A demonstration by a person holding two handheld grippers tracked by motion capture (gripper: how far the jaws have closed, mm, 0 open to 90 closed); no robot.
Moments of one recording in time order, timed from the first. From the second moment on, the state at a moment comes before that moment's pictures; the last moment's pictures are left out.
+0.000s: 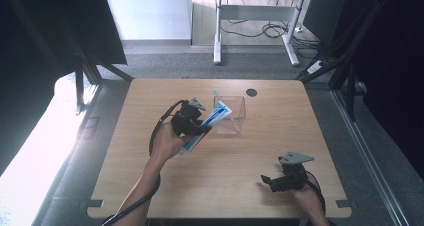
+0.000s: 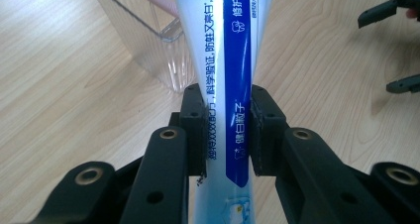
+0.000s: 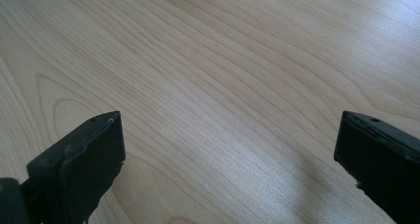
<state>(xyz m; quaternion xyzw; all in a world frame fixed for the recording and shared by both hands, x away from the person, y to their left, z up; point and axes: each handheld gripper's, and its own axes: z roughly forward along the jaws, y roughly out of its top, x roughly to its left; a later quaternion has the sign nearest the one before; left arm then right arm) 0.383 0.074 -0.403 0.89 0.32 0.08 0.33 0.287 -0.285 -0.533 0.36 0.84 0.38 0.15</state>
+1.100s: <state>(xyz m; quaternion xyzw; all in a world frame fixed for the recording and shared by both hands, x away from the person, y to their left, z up) 0.424 0.035 -0.380 0.88 0.30 0.11 0.36 0.287 -0.286 -0.532 0.36 0.84 0.38 0.15</state>
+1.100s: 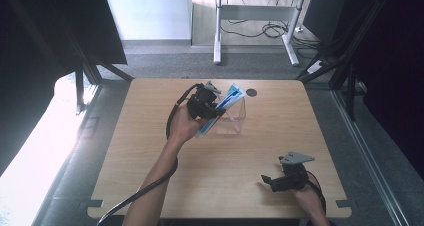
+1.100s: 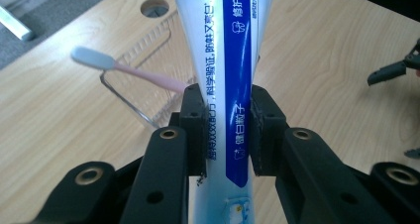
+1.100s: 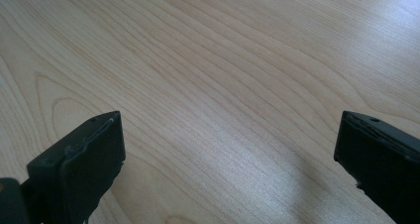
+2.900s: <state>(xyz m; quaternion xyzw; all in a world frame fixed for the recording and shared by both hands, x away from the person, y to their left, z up) 0.482 -0.013 -0.374 0.83 0.31 0.16 0.43 0.289 -0.289 -0.533 0.36 0.84 0.38 0.15</state>
